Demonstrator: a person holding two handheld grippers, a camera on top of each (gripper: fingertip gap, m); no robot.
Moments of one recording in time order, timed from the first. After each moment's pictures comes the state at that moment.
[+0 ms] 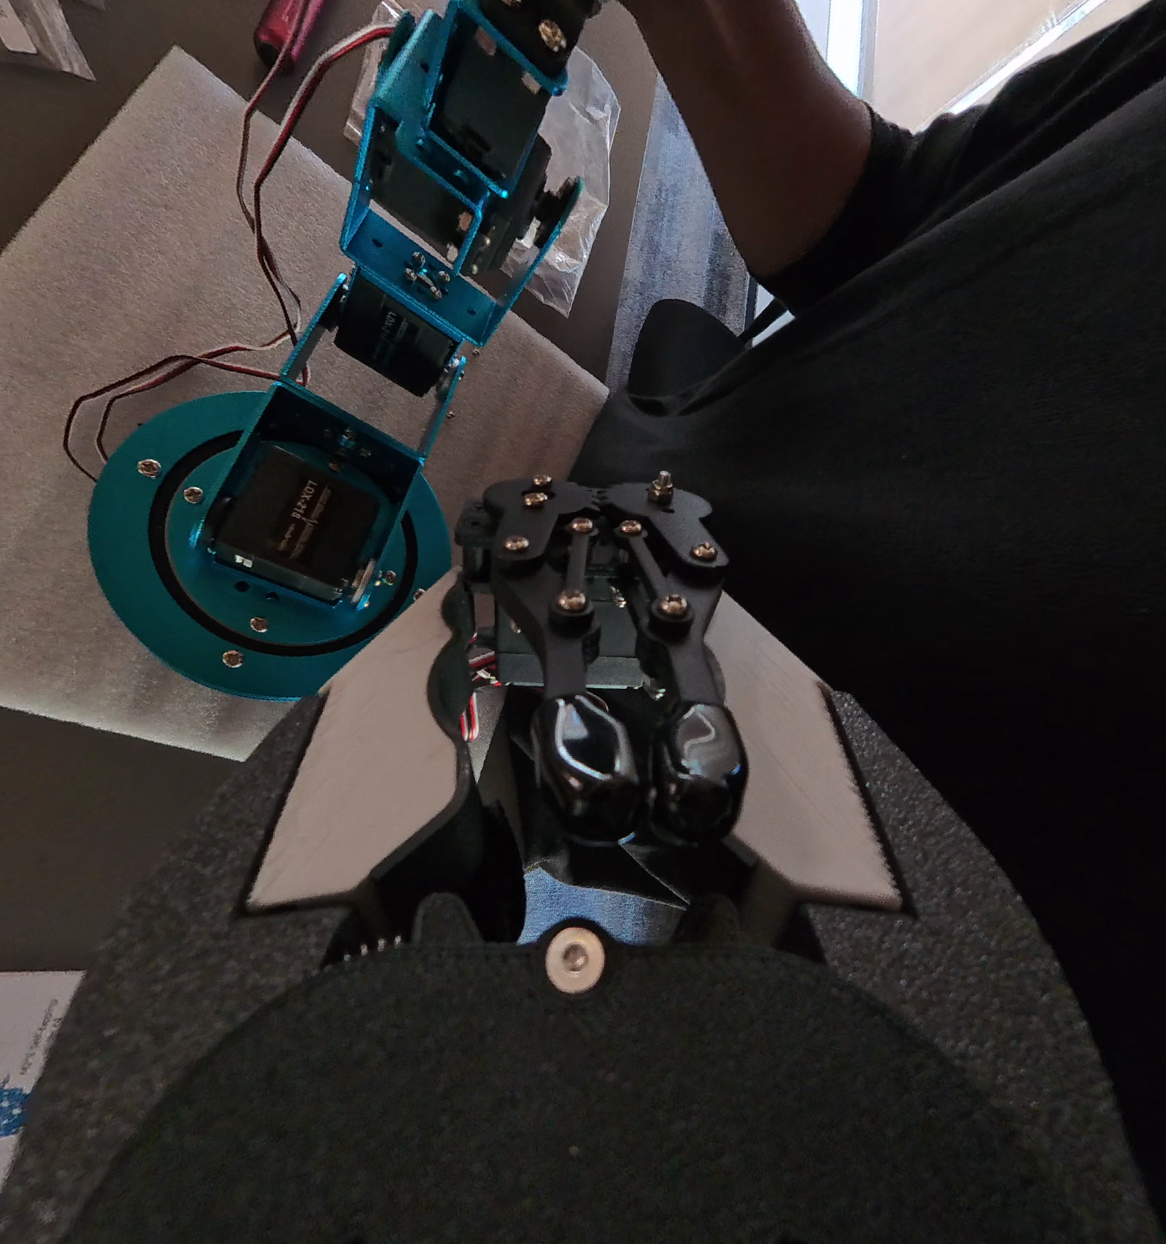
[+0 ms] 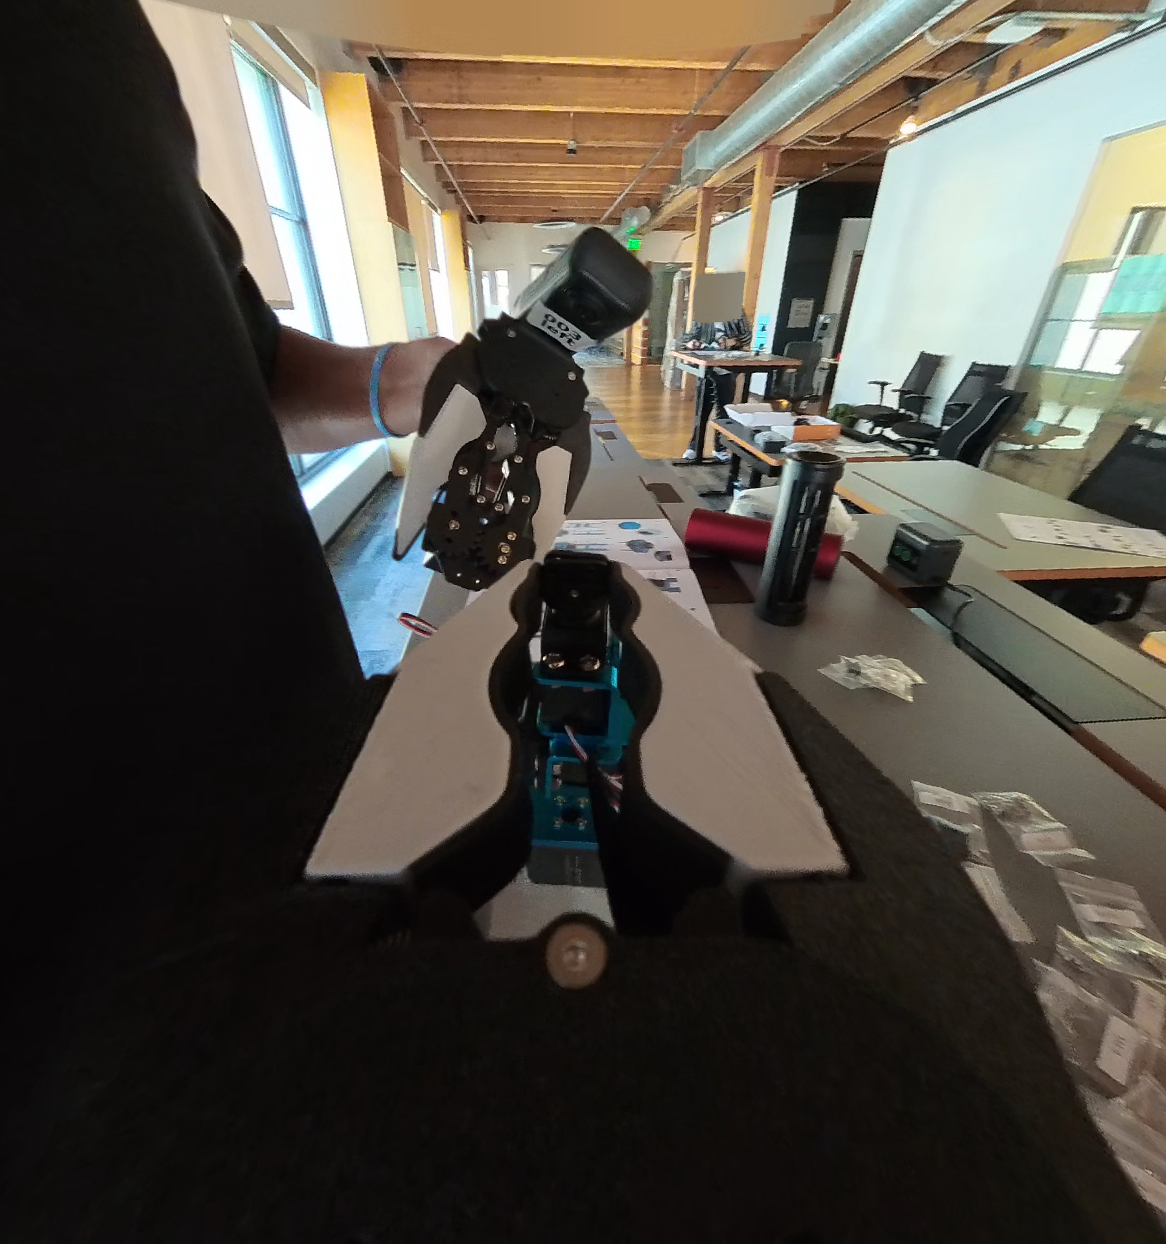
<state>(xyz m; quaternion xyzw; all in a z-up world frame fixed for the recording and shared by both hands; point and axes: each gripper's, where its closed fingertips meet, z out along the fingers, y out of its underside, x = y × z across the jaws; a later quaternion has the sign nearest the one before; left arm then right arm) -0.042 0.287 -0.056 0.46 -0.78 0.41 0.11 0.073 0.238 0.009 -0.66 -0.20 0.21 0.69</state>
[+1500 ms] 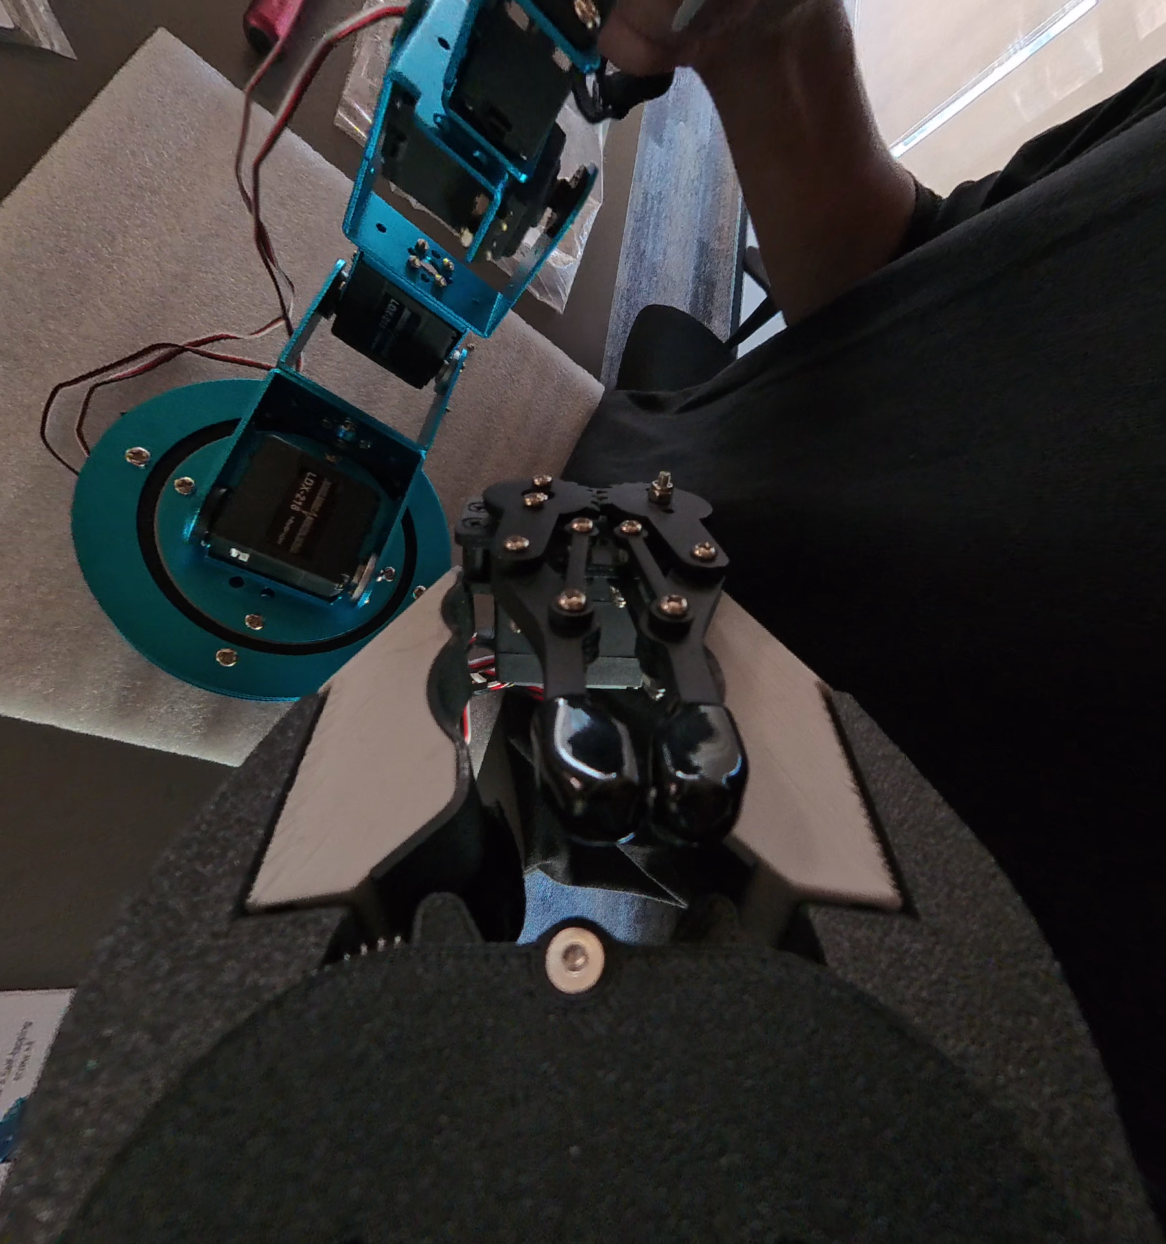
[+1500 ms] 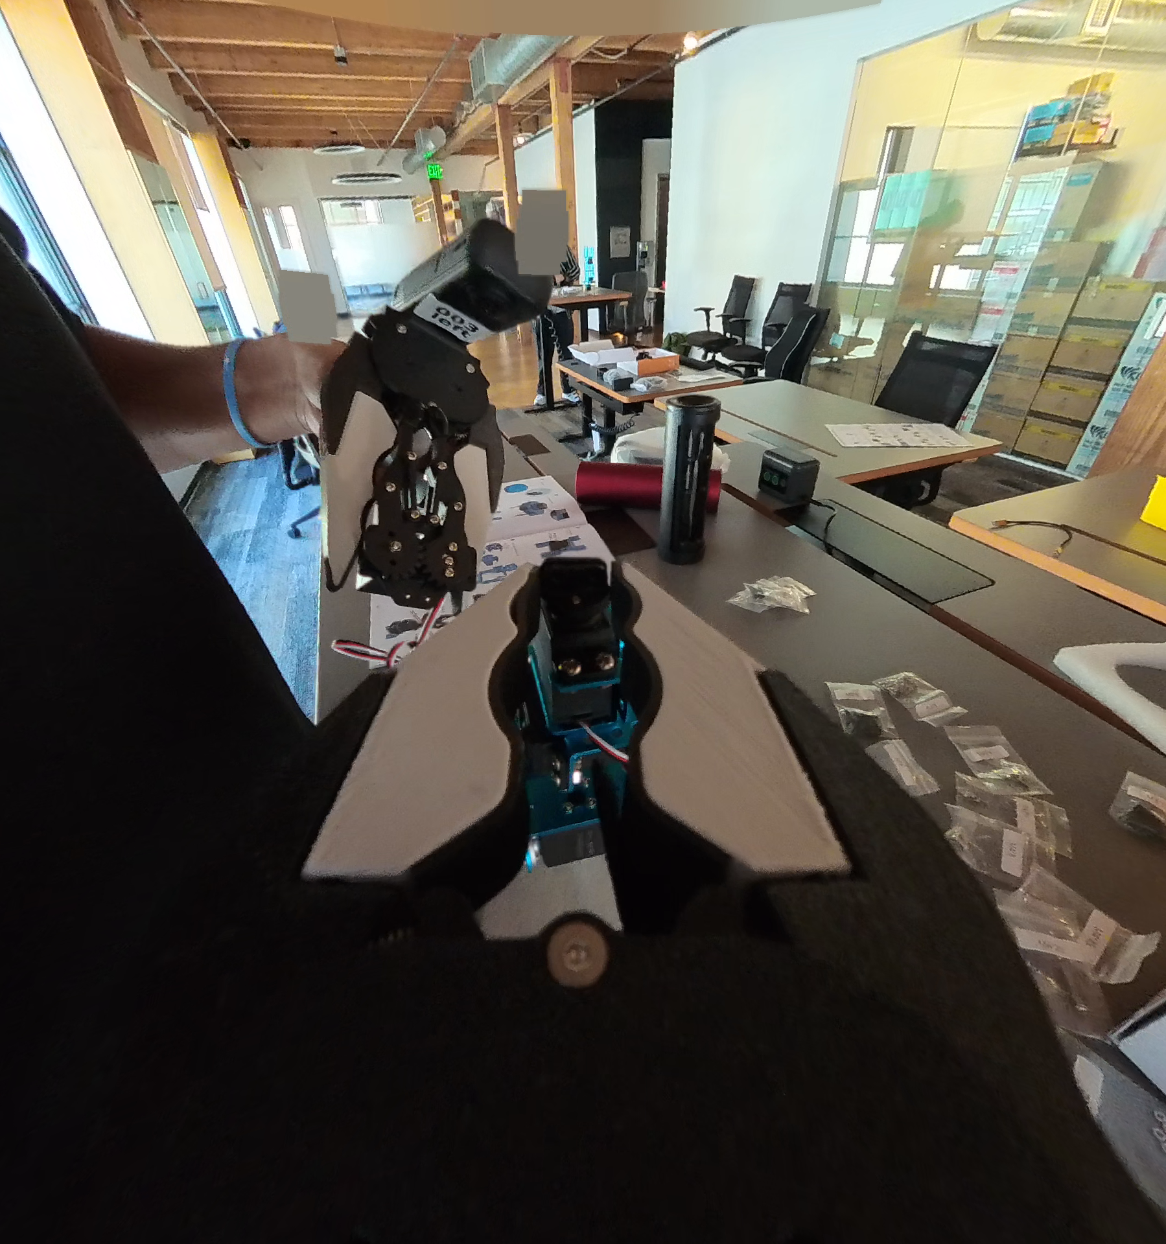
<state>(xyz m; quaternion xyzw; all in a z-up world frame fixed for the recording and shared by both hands) -0.044 0.288 -0.063 0.46 -0.77 0.42 0.12 0.072 0.239 0.010 -0.72 -0.09 0.12 0.68</state>
